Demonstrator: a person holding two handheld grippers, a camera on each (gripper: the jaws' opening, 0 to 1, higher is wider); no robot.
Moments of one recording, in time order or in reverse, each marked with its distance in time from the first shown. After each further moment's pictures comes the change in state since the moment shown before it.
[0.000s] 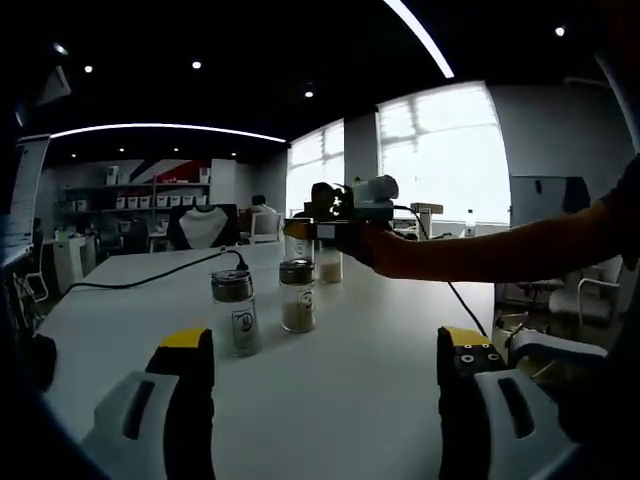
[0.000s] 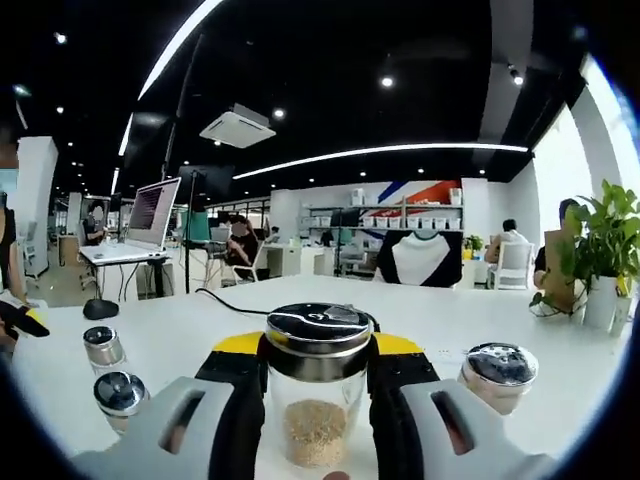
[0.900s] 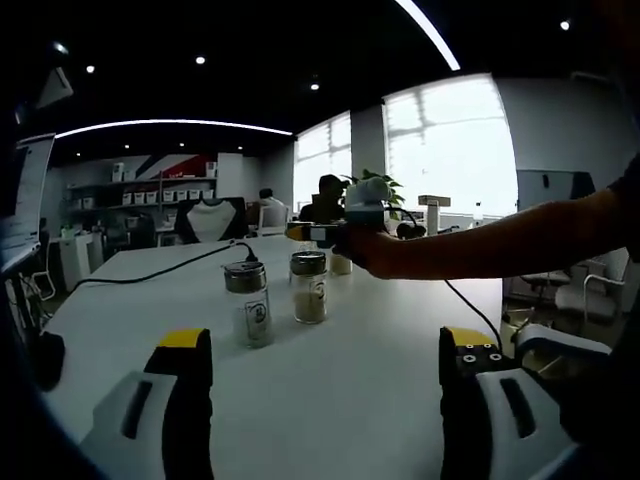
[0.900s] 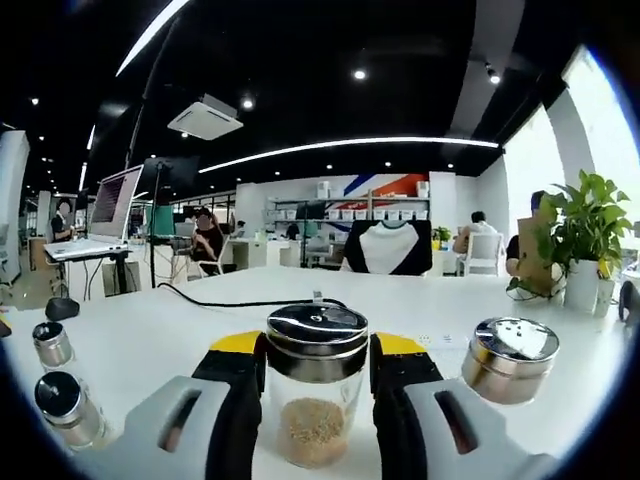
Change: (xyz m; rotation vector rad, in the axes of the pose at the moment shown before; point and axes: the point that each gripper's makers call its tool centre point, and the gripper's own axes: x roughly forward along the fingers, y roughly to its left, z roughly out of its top) left arm -0.004 0.011 -0.006 0.000 0.032 0.034; right arm 0.046 -0.045 -0.031 0.041 0.045 -0.185
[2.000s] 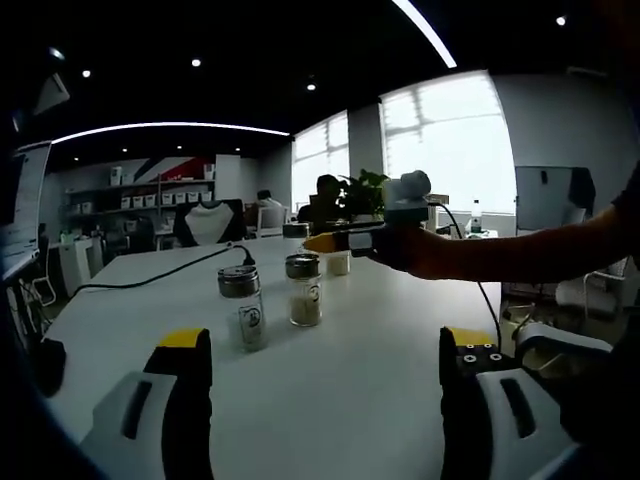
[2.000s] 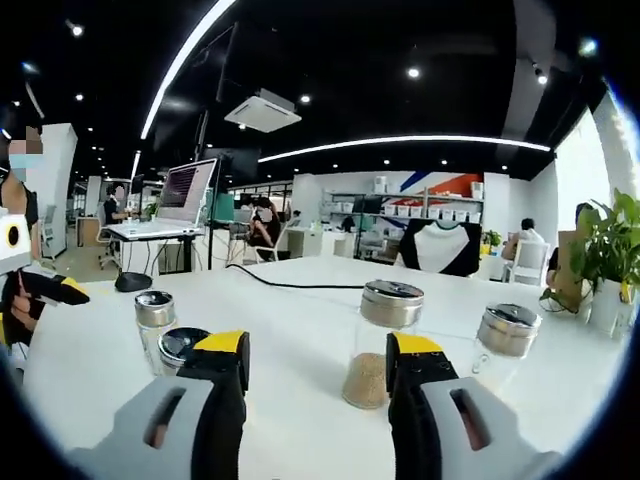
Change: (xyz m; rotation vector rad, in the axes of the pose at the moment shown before) left arm 0.002 -0.008 0.004 0.022 0.002 -0.003; right arm -0.068 0.047 -0.005 -0.102 0.040 0.222
